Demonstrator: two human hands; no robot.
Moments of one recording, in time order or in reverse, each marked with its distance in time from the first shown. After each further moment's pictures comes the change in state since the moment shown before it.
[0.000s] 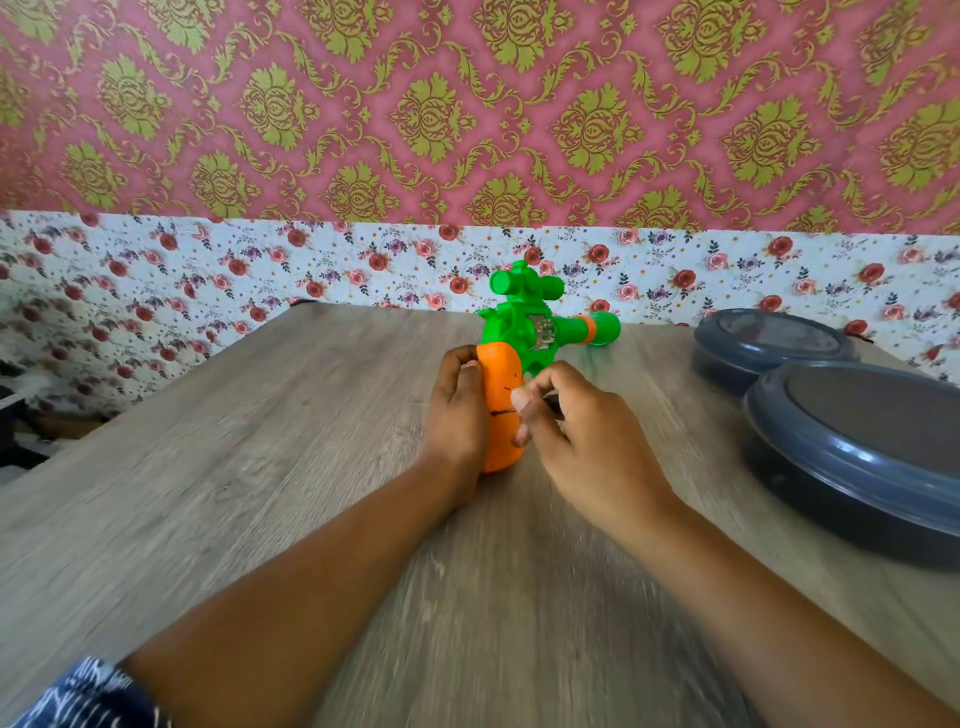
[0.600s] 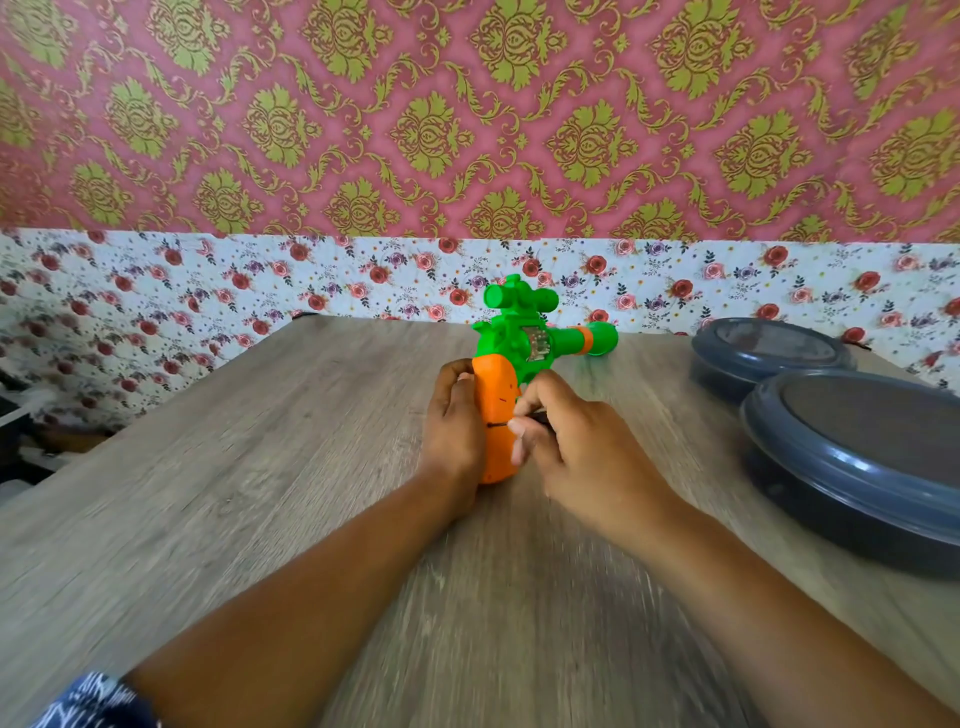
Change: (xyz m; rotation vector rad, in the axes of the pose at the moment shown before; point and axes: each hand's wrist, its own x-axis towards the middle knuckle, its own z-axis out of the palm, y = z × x) left_hand 0.002 -0.004 0.000 -0.012 0.007 -0.006; right_hand 0.002 -0.005 -0.010 -0.044 -0.145 -0.133
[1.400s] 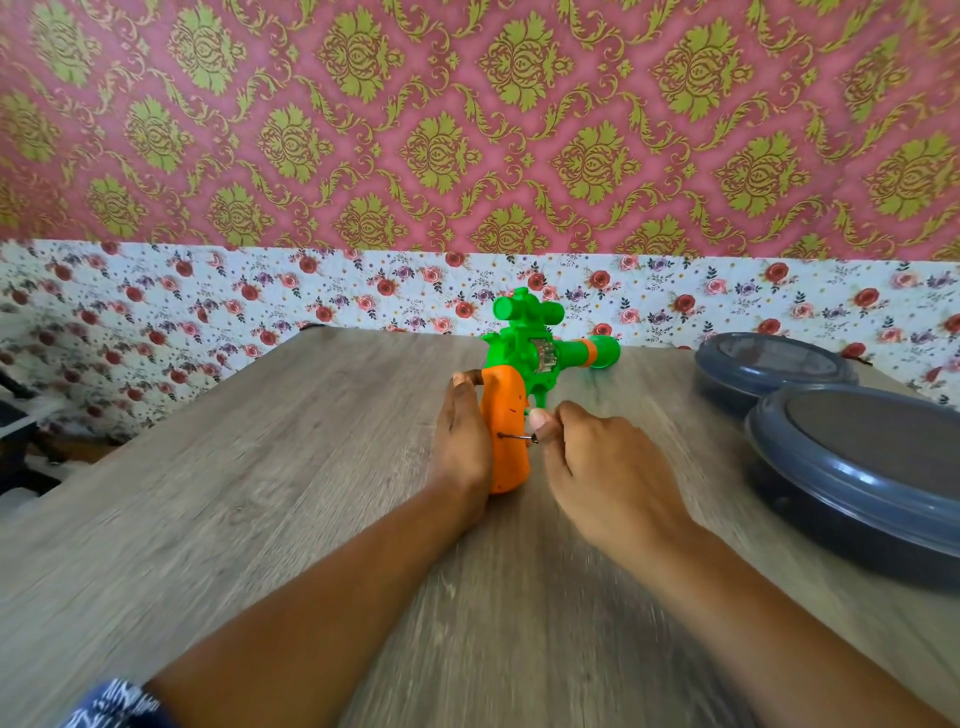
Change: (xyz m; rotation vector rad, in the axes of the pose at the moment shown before) left_hand 0.002 -0.008 0.001 -0.082 -0.011 -0.159; right_hand -0.006 -0.007 -0.002 -0.339 0.074 0.165
